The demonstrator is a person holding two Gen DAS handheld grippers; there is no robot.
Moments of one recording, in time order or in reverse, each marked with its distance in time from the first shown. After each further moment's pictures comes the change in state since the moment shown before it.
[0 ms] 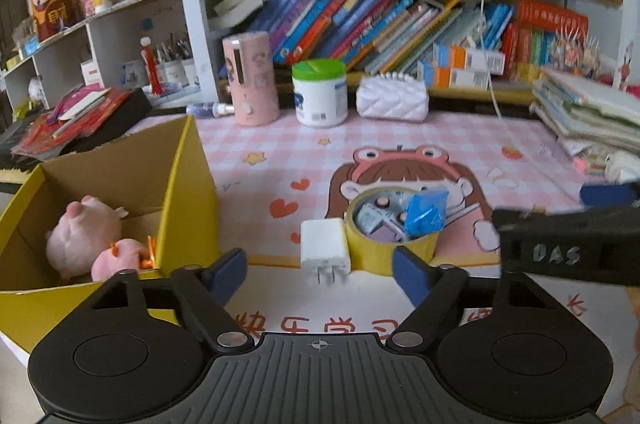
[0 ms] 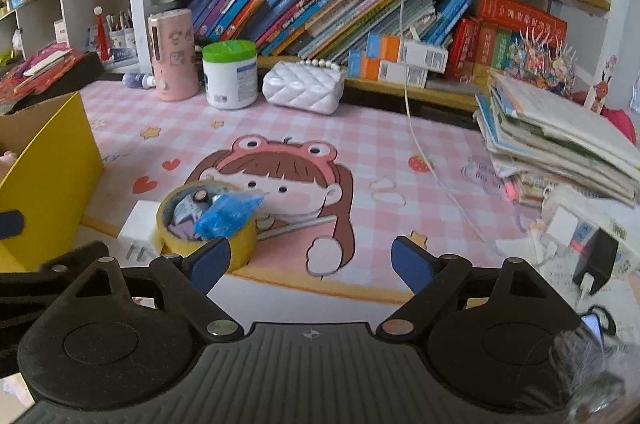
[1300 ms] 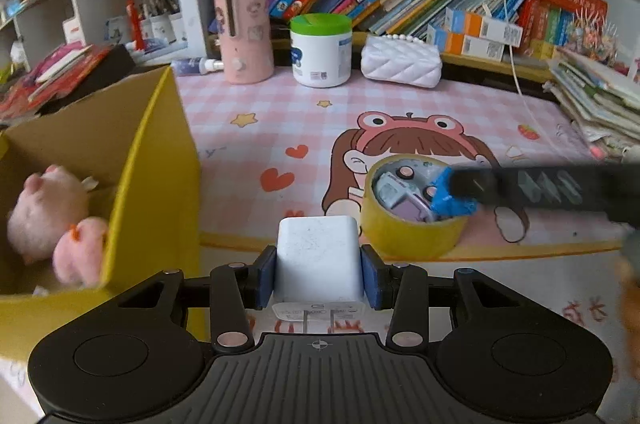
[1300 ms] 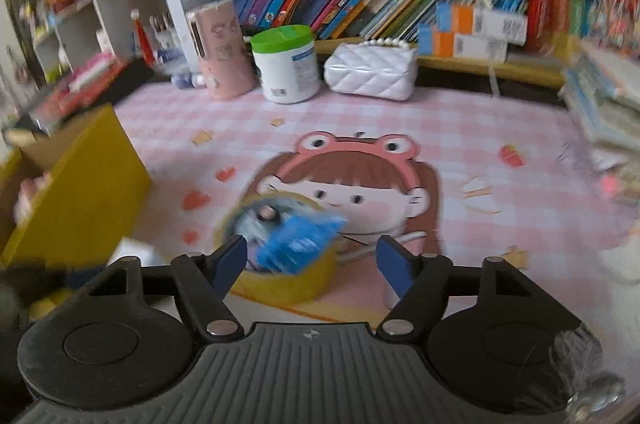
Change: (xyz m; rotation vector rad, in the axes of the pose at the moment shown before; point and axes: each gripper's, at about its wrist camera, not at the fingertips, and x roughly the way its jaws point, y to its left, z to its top) left arm 0.045 0.018 0.003 -0.057 0.110 -0.050; right arm 0.068 0.003 0.027 0.153 0.093 0.278
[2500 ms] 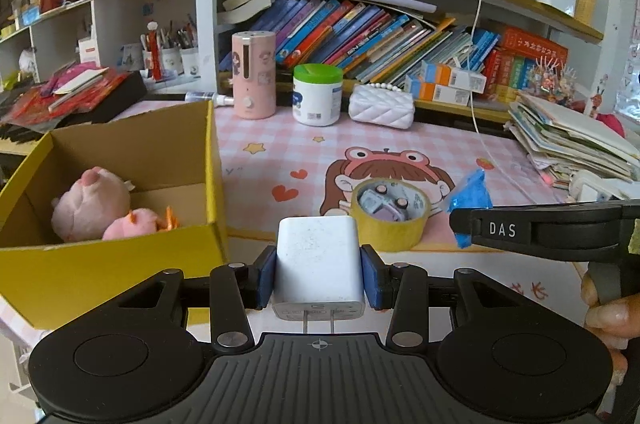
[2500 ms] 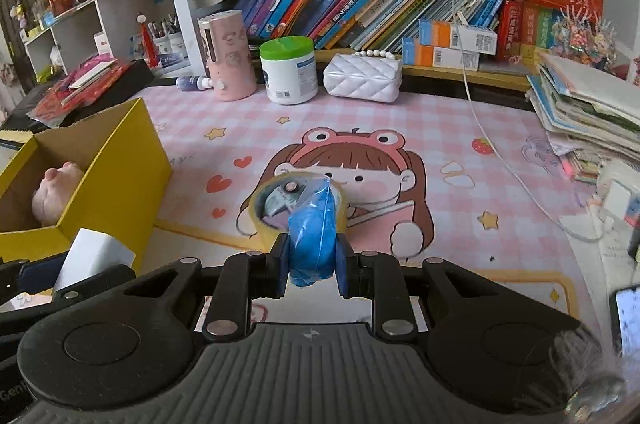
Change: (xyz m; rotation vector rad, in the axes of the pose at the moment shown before) left arm -0.087 0.027 -0.035 -0.023 -0.137 -0.075; right arm -0.074 0.053 -0.046 -0.072 -0.040 -0.127
